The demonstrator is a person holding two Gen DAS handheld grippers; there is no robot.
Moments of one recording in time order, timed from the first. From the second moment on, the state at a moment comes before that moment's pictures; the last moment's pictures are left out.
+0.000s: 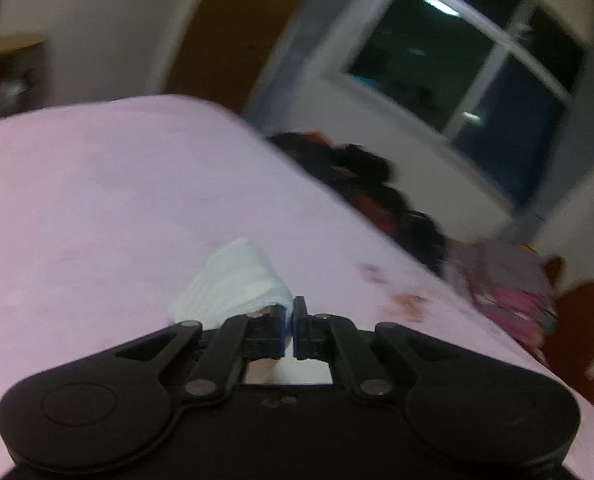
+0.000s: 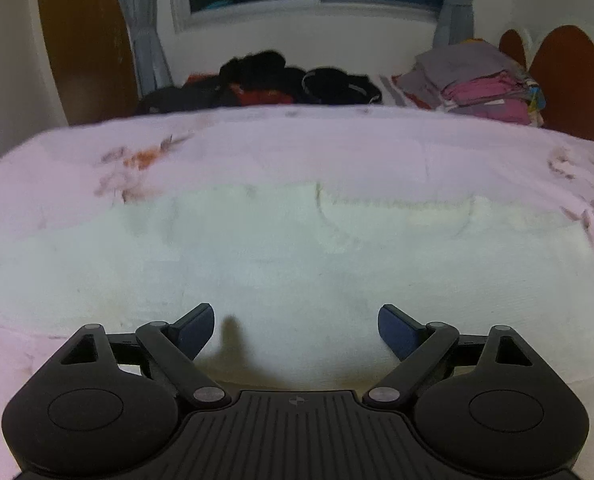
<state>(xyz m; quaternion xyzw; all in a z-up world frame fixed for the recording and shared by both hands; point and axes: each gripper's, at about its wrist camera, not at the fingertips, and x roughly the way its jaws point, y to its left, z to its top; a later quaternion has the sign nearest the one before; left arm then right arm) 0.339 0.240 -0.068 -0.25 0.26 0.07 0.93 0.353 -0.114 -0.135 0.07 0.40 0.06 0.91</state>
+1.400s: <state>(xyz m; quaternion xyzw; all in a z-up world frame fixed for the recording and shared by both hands) 0.325 0.052 -0.137 -0.08 0.41 -0.03 0.91 0.308 -0.154 -0.136 0.03 0.39 0.14 0.91</state>
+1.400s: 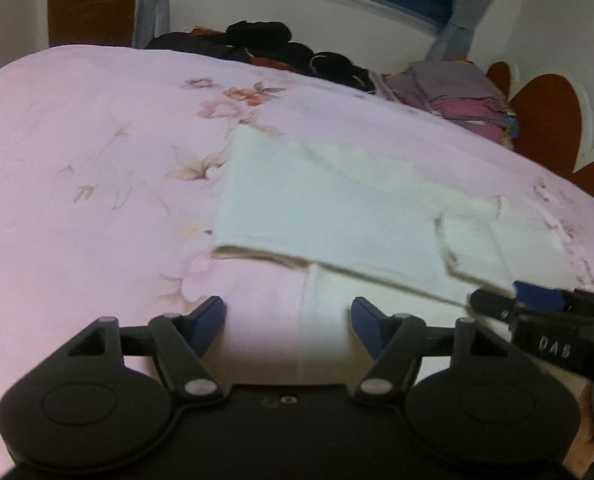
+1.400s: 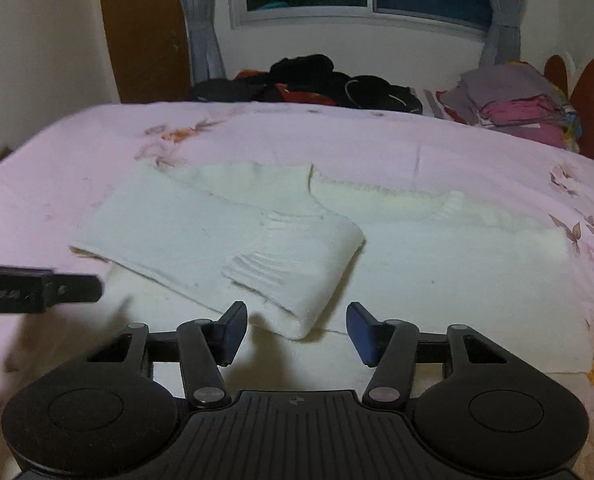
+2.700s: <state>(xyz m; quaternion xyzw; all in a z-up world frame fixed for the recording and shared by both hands) 0.346 0.036 -0.153 -0.01 0.37 0.00 0.93 0.330 -0.249 -0.143 0.16 0.43 0.06 0.89</state>
